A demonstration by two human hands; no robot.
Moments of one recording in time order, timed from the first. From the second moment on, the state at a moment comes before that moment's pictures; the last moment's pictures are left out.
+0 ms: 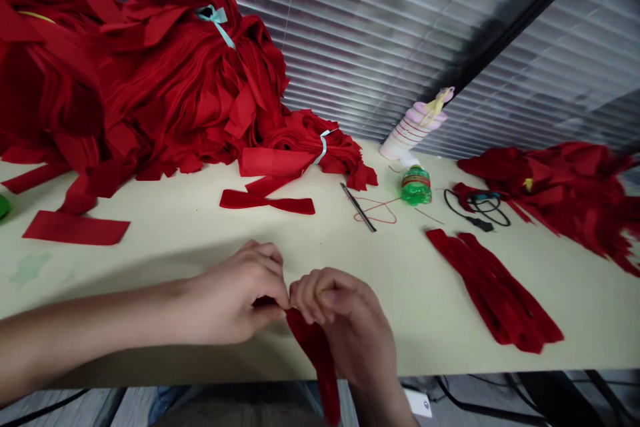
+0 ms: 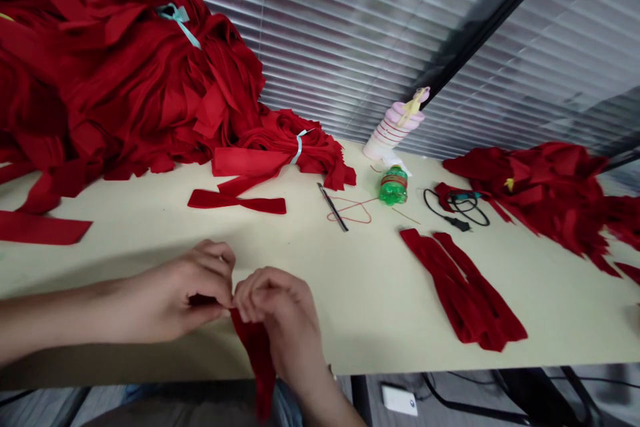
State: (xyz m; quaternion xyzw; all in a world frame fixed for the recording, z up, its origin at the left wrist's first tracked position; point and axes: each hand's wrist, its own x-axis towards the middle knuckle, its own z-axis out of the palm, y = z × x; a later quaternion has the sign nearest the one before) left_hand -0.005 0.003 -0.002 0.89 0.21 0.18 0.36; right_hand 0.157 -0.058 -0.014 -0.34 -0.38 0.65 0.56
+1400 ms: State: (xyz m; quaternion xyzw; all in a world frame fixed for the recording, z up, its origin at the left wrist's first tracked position) left_hand -0.002 0.004 -0.012 0.47 0.24 0.26 0.81; right_hand 0.156 -0.046 -0.027 -0.19 -0.10 0.74 0.64
